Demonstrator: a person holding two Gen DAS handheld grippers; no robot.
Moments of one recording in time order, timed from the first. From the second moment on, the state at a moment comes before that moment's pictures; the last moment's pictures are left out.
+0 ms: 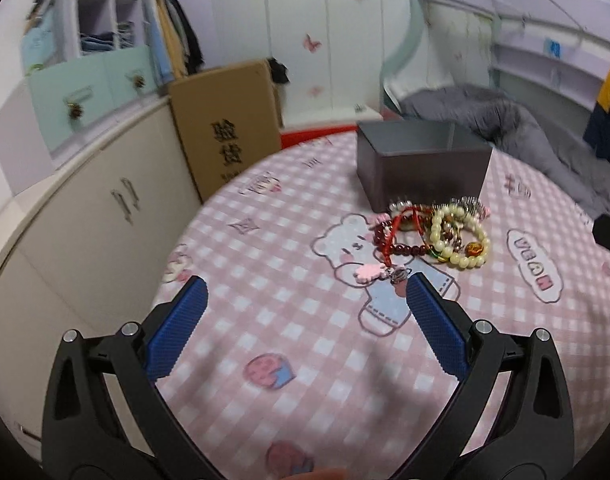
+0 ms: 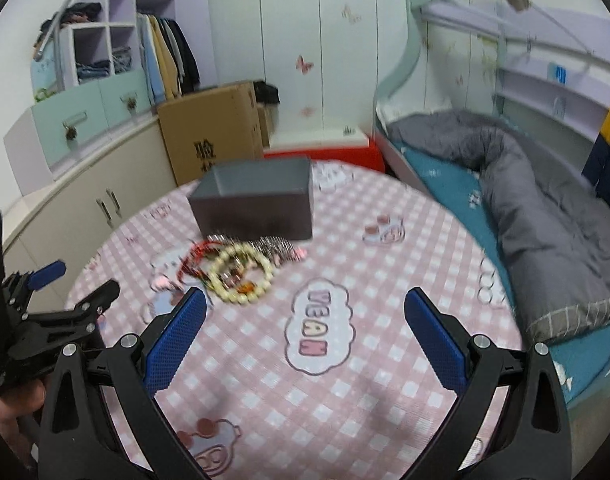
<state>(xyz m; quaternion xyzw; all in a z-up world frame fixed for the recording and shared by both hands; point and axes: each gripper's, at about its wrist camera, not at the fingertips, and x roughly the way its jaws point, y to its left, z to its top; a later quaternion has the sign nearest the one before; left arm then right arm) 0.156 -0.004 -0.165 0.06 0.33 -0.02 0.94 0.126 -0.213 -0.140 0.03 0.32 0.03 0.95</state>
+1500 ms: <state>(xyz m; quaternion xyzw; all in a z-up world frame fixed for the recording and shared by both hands) 0.168 0.017 -0.185 -0.03 0.37 -0.17 0.91 0.191 -0.179 -0.162 -0.05 0.39 0.15 0.91</state>
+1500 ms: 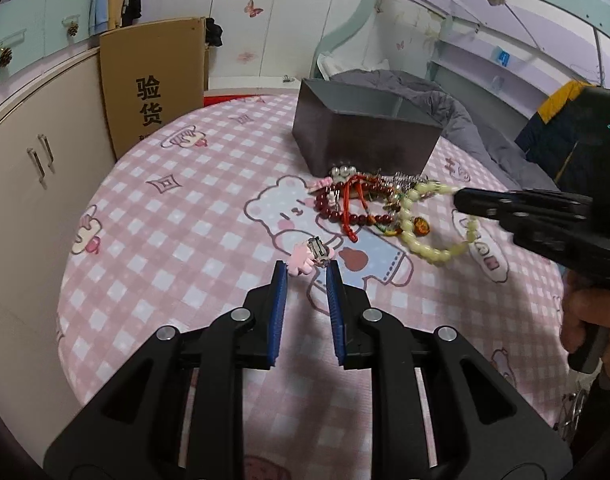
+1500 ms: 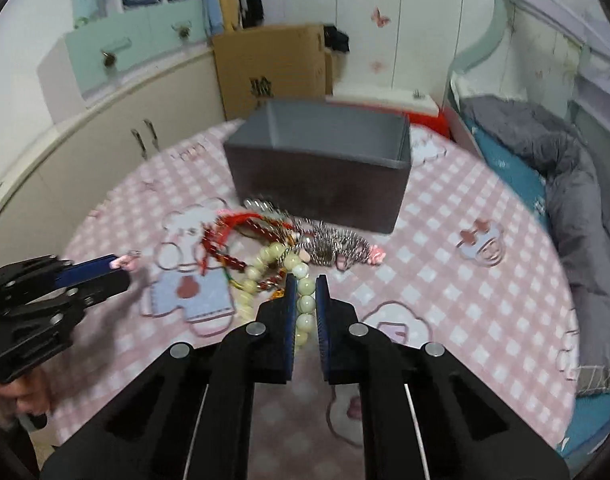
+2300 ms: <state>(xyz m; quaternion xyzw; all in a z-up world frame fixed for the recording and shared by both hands) 0.189 -0.010 -0.063 -0.01 0.29 -0.20 0.94 0.169 -0.199 -0.031 -0.03 0.26 0.20 0.94</state>
